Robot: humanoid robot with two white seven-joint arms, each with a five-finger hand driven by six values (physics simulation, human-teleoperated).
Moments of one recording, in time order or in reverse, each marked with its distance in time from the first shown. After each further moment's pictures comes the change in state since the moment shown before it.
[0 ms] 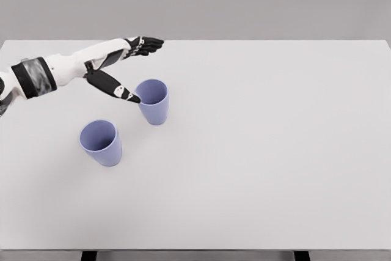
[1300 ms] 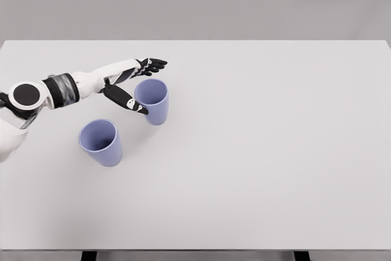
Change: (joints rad) left arm -0.005 -0.125 -0.075 0.224 -0.099 0.002 0.002; right arm 0.000 0.000 0.000 0.000 0.000 0.000 0.000
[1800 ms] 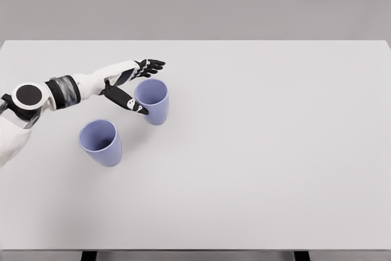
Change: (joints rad) left arm 0.002 -0.025 0.003 0.059 0.036 0.006 -0.005; right arm 0.000 0.000 0.000 0.000 0.000 0.000 0.000
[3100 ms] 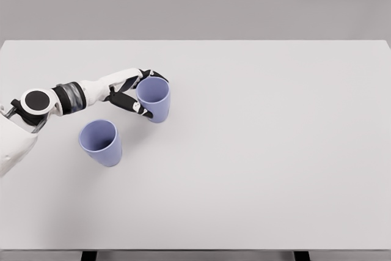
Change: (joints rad) left arm 0.012 -0.024 -0.018 0.030 -0.026 -0.005 0.006; right arm 0.000 0.000 0.000 0.000 0.000 0.000 0.000
